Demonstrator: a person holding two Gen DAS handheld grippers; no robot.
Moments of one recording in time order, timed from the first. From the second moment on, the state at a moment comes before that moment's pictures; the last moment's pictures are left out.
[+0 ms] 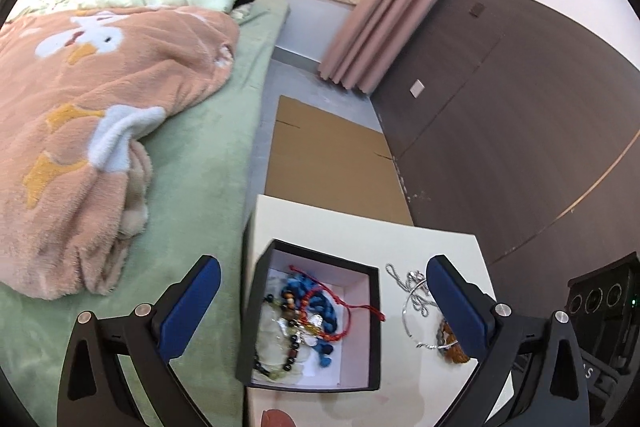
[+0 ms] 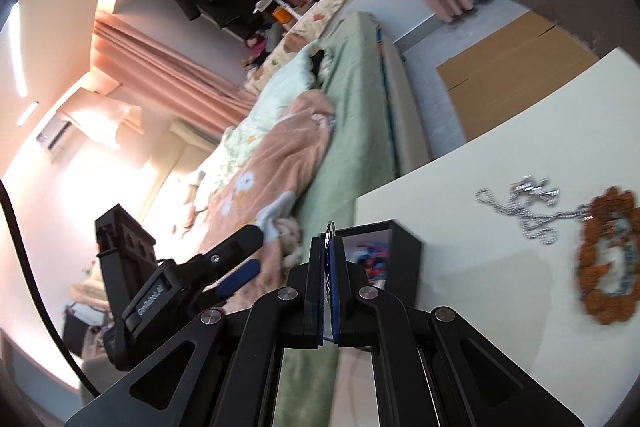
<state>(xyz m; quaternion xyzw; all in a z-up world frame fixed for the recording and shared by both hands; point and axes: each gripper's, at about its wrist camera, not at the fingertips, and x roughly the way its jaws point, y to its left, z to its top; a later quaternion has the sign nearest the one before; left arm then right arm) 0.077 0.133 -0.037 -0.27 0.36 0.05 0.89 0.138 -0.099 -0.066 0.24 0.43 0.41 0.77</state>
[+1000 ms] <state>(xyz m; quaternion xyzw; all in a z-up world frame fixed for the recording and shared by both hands) 0.093 0.080 -0.037 -0.25 0.36 -0.01 0.90 0.159 -0.216 -0.066 0.19 0.47 0.26 0.82</state>
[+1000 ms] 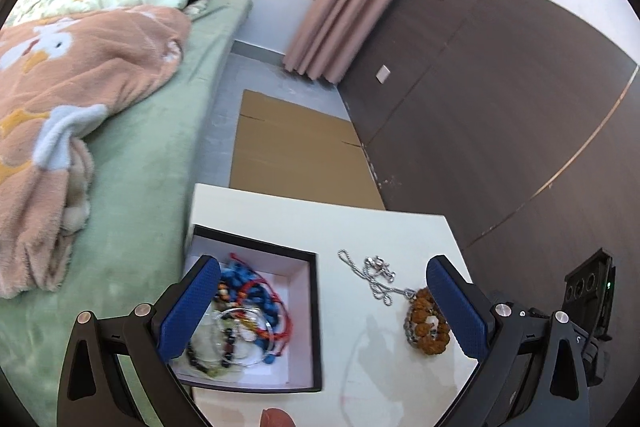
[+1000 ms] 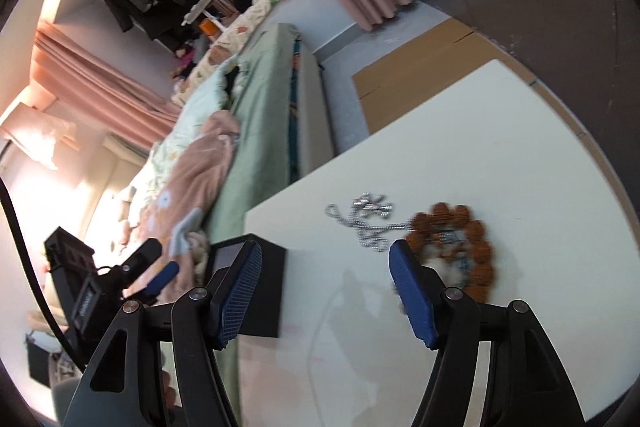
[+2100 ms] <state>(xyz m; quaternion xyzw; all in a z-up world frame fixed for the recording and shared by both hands) 0.160 -0.086 -0.098 -0.11 0.45 -0.13 0.88 0.193 -0.304 -0.093 0.19 0.55 0.12 0.80</state>
